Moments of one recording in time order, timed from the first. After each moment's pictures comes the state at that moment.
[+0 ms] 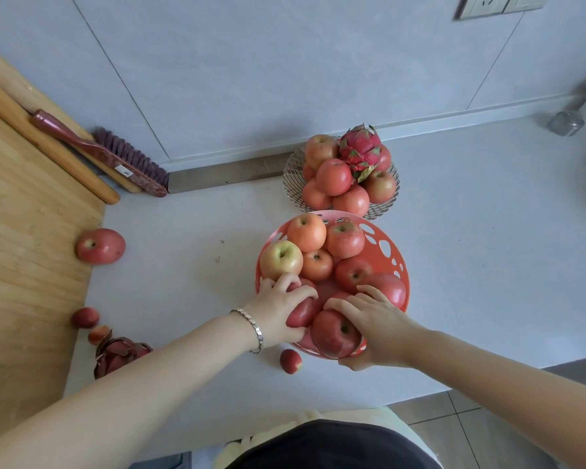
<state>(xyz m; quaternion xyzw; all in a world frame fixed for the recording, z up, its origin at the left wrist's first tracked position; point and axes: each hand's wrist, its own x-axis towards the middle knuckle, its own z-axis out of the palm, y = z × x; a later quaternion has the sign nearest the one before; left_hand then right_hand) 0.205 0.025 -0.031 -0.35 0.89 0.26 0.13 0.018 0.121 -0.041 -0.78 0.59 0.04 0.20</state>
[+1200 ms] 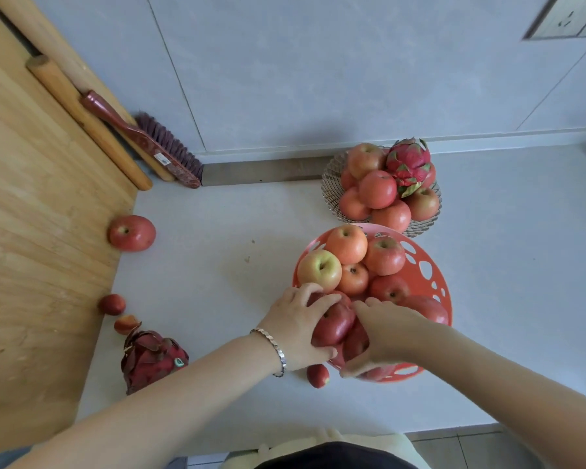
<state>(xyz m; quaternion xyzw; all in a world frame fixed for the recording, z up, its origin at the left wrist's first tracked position) 0.230 0.024 -0.030 -0.37 0.88 0.28 0.03 0.067 0.070 0.014 -0.66 0.65 0.17 0.32</state>
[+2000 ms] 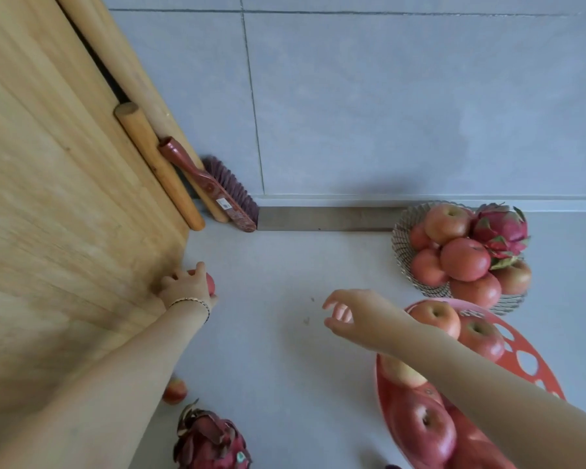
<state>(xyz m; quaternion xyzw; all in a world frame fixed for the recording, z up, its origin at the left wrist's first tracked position) 0.423 -0.198 -0.081 -0.77 0.61 0.12 0.15 0.159 -0.093 -0.003 -0.69 0.63 -0.04 0.35</state>
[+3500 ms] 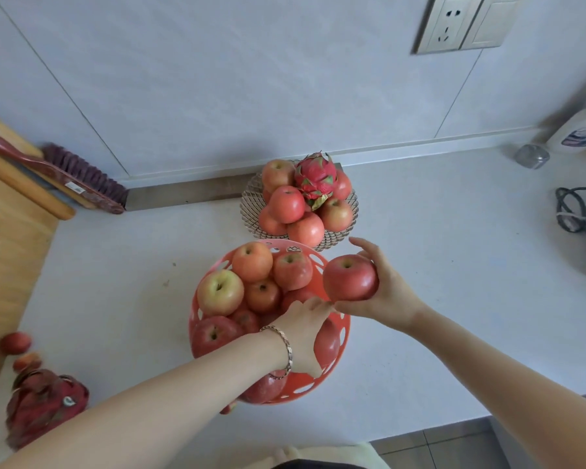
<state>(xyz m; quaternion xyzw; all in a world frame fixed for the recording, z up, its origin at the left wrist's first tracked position) 0.069 0.049 -0.002 -0.33 0.87 0.32 0.17 -0.103 0.087 -0.016 -0.52 0.65 -0.38 0.40</state>
